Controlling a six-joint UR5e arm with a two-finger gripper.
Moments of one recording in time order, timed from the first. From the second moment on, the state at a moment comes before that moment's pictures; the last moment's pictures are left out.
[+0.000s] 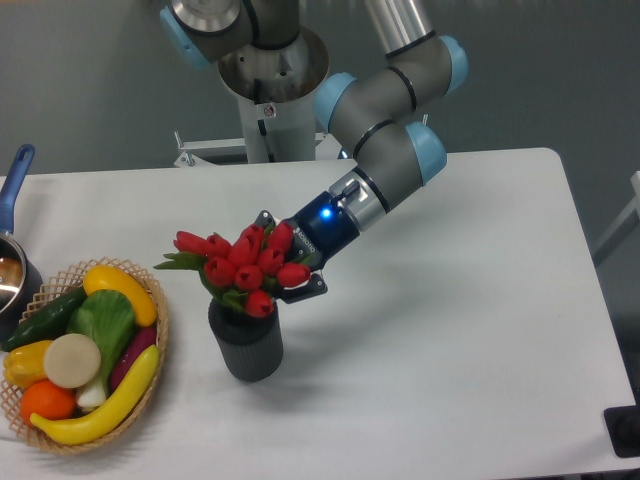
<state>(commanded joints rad) 2.63 -1.79 -1.96 -0.91 0.26 1.42</state>
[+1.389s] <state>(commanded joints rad) 2.66 -1.60 -1.81 -0.91 0.35 1.06</state>
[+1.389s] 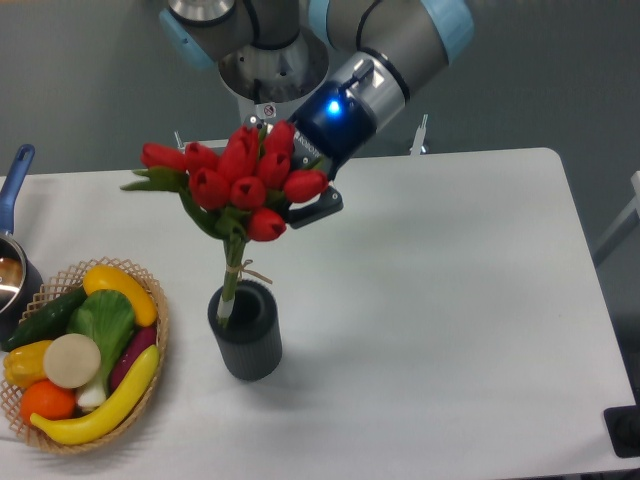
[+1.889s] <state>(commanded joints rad) 2.81 -1.58 -1.79 -0.91 0.50 1.05</state>
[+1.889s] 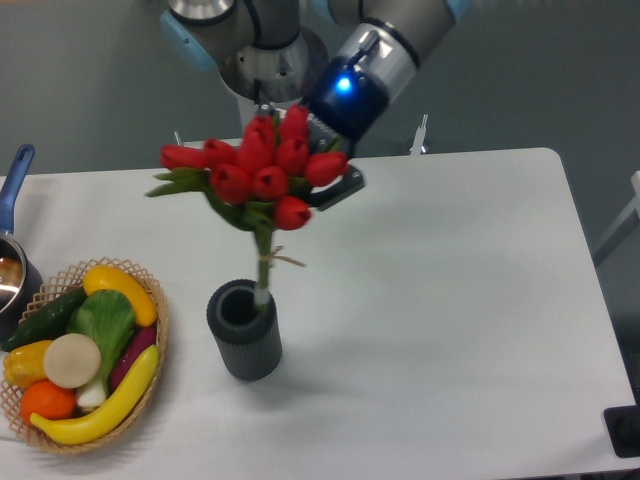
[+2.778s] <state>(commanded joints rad) 2.85 -1.79 -1.61 -0.93 0.91 1.26</state>
